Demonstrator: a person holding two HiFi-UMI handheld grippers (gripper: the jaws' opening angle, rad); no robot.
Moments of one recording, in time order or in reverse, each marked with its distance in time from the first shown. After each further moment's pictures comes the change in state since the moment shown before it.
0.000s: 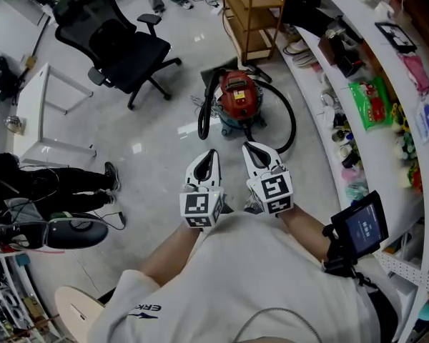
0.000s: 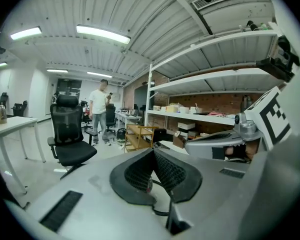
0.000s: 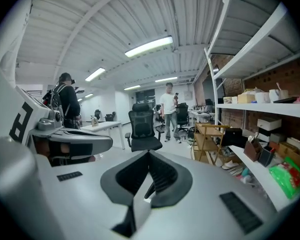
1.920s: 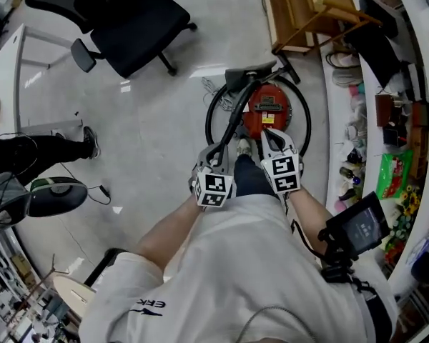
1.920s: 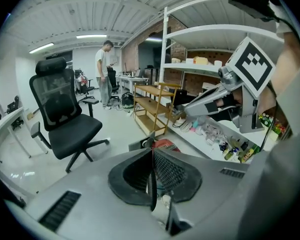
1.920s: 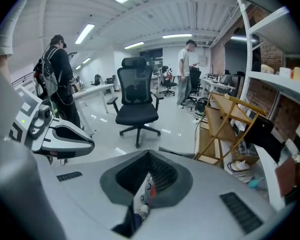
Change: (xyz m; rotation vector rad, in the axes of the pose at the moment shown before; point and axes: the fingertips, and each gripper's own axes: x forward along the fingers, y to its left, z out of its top) left arm 0.294 0.234 -0.123 0.019 0.456 0.006; right arm 0.385 -0.148 -0.043 -0.085 0.448 0.066
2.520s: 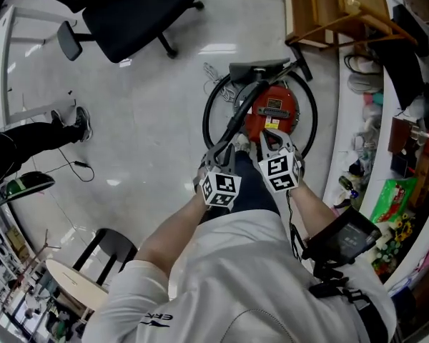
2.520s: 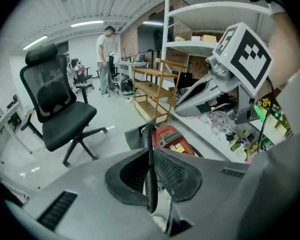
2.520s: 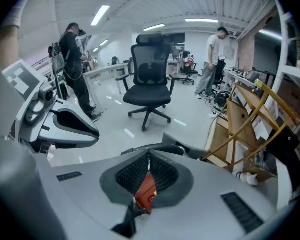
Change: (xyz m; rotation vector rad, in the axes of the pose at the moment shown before) left arm 0.104 -0.005 -0.039 0.004 0.150 0.021; right arm 0.108 -0.033 -0.057 -0.199 0.161 0.148
